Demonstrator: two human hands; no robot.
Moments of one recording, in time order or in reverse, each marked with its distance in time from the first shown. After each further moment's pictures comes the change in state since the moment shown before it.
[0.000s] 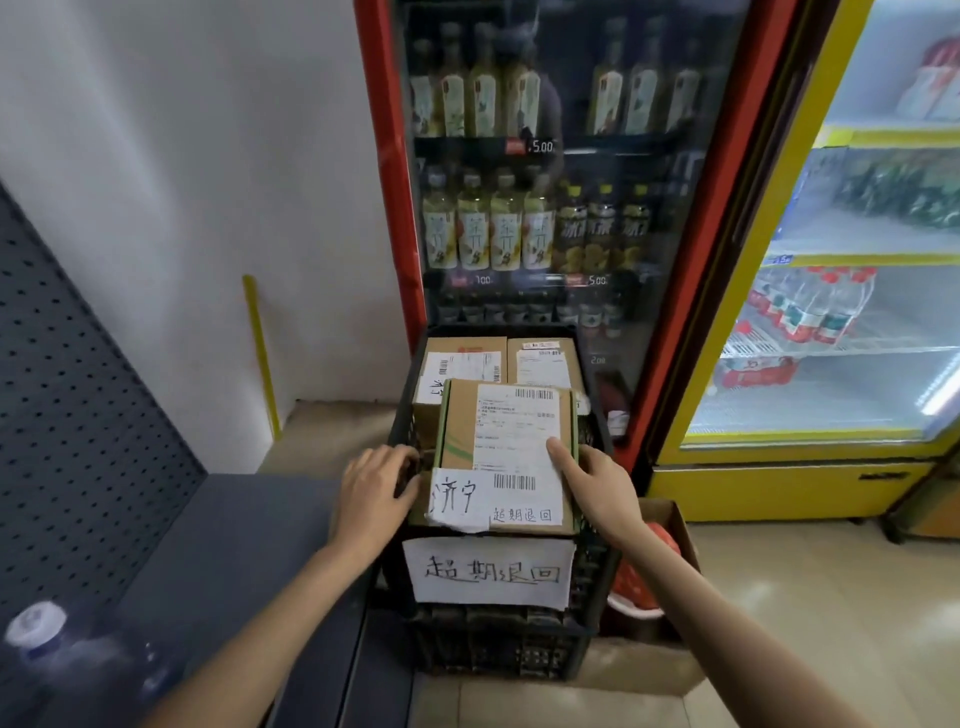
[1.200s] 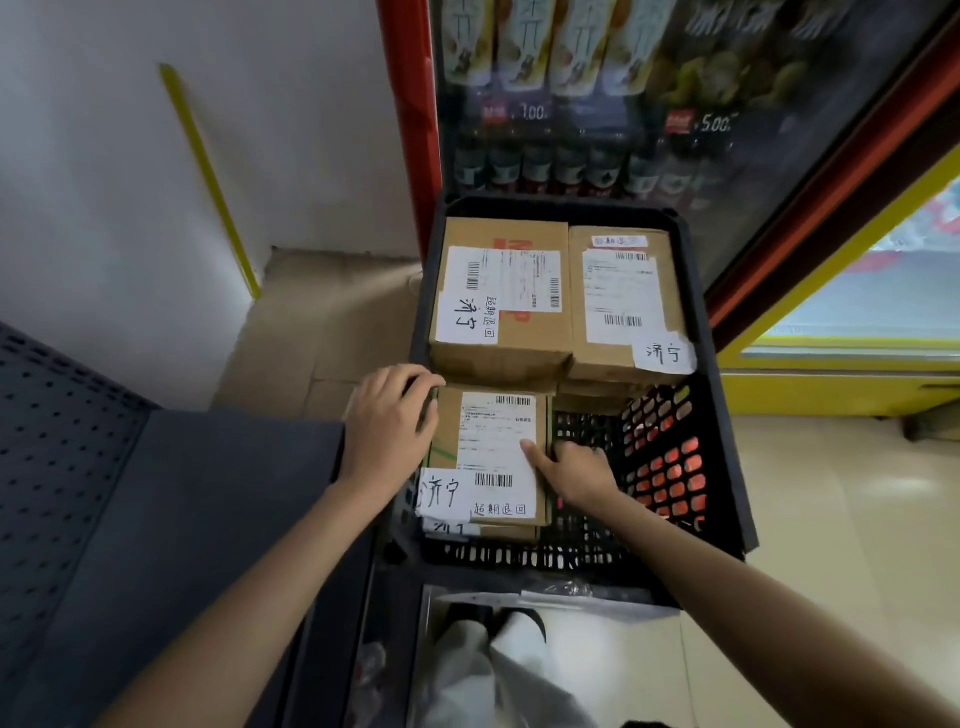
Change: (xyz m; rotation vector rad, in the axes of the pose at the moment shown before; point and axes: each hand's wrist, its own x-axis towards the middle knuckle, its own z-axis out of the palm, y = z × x) left_hand 0.095 -0.090 0.094 0.015 -0.092 0.041; right_hand 0.125 0.057 0.162 -0.541 -0.576 0.180
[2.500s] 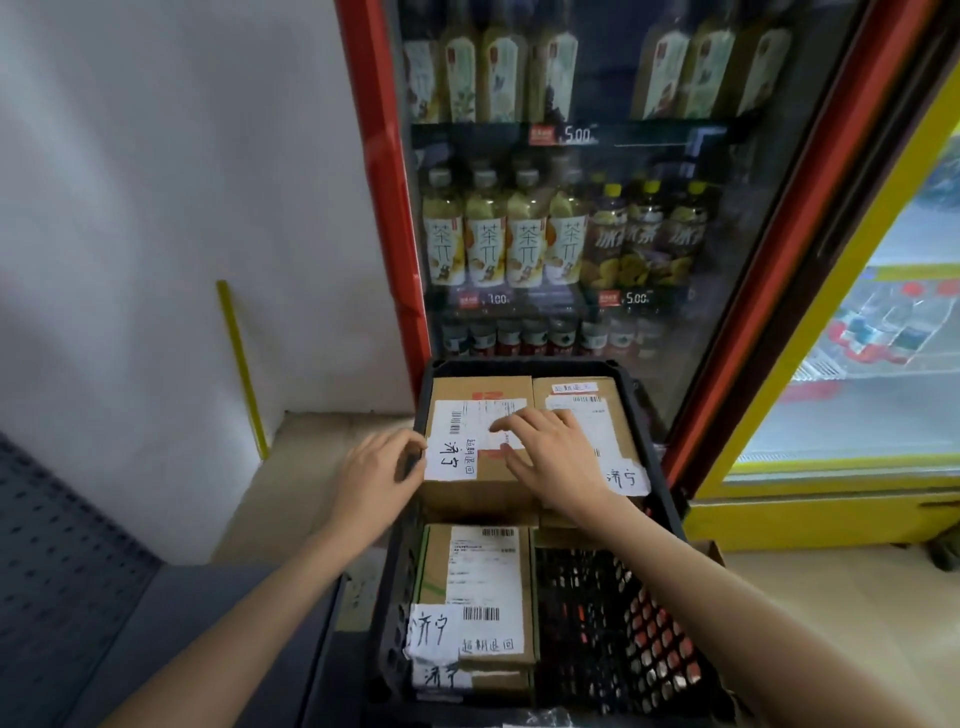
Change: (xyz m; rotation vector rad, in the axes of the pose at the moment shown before) left_hand 0.066 0.024 -0.068 -0.126 0.004 -0.061; right_hand -0.029 -0.059 -0.151 -0.154 0.791 -0.628
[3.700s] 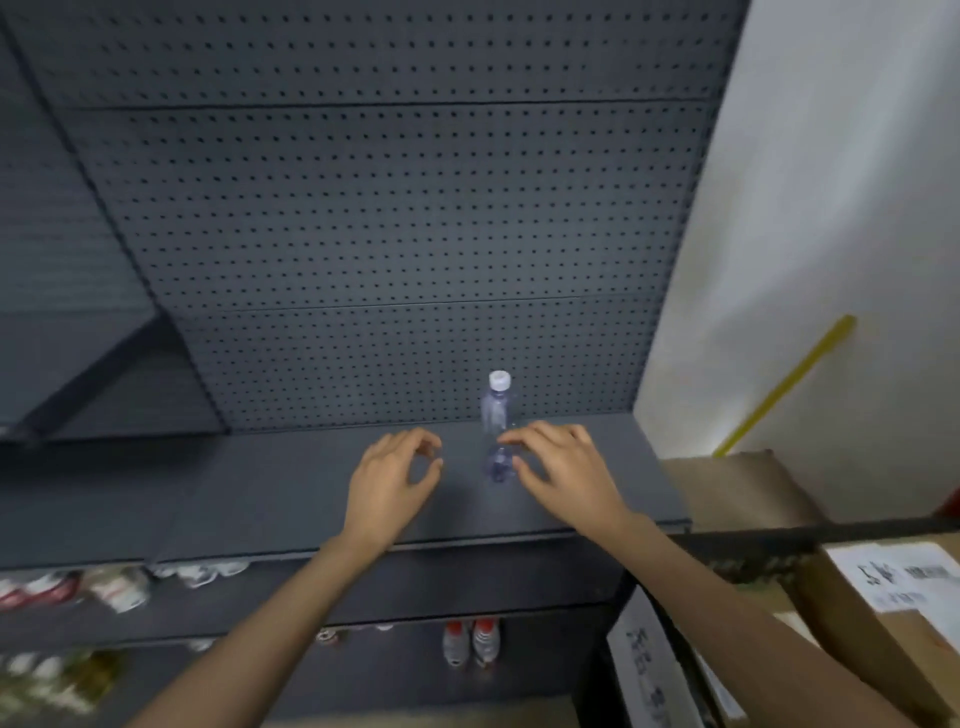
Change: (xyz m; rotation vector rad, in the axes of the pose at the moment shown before) left_hand -0.382 0.155 -0.102 0.538 0.767 -1.113; right_hand -0.111 -0.252 -0.018 0.750 -0.291 -1.328
